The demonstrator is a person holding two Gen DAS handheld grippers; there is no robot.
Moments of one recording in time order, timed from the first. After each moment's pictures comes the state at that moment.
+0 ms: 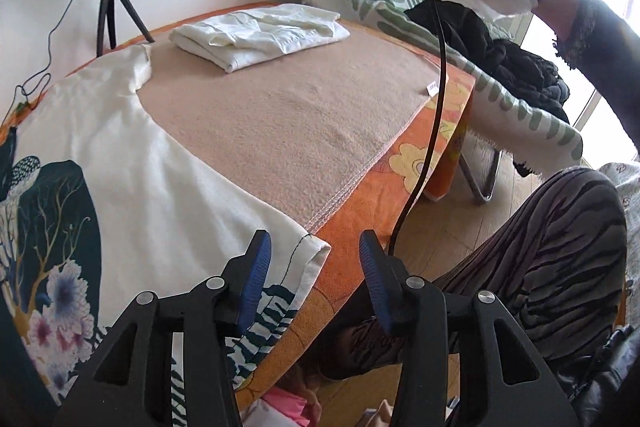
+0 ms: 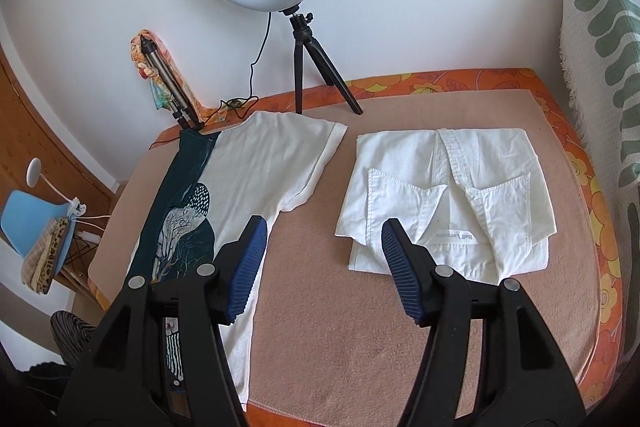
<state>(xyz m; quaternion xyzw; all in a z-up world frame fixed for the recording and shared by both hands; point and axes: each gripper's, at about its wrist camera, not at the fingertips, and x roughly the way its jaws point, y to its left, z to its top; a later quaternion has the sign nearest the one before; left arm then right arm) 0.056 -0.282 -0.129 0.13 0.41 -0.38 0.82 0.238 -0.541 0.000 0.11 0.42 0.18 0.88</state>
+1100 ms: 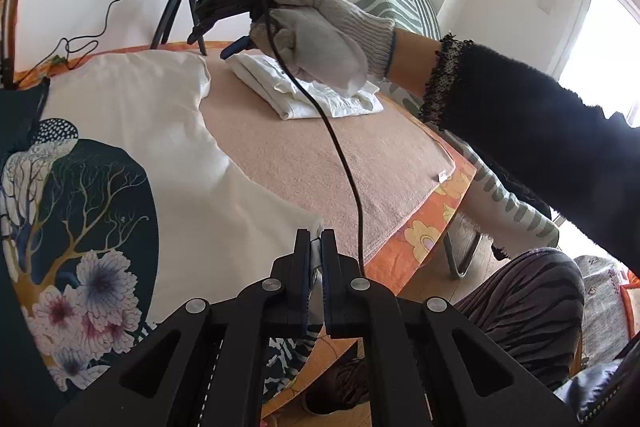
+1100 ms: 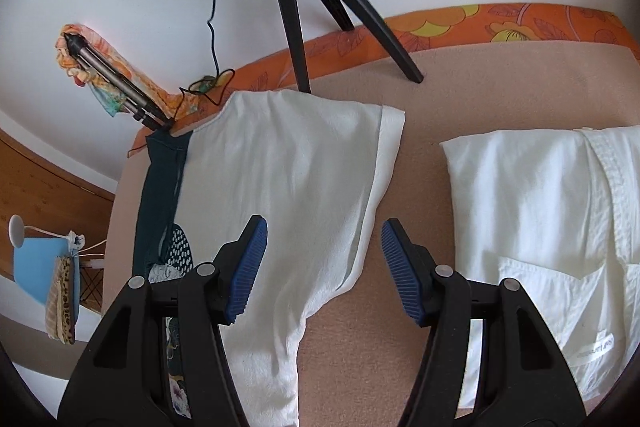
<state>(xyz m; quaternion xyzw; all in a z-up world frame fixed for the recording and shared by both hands) 0.084 -0.217 -0.096 -0.04 0.38 -0.37 0.85 0.417 -0.423 -0.111 0.15 0.54 0.17 0.81</state>
